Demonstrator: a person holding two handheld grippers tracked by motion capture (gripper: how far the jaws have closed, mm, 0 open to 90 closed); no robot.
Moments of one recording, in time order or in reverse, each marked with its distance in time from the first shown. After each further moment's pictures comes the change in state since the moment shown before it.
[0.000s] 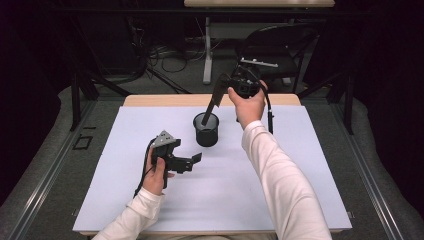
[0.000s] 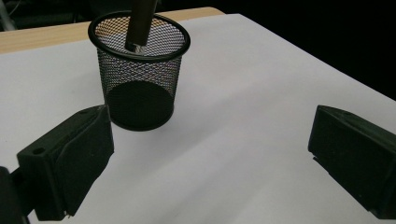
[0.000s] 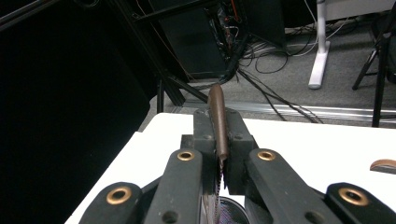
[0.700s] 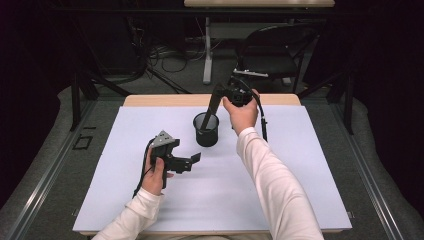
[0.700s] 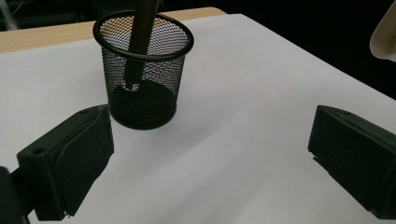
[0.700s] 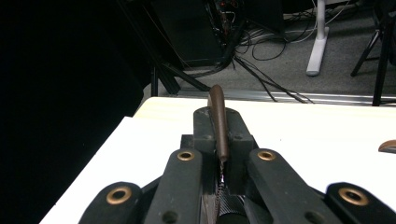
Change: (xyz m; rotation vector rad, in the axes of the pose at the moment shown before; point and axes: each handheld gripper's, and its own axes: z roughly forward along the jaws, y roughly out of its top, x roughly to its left) left arm 0.001 0.000 -0.002 0.000 0.008 -0.004; right arm -0.007 -0.029 0.024 0.044 -0.021 -0.009
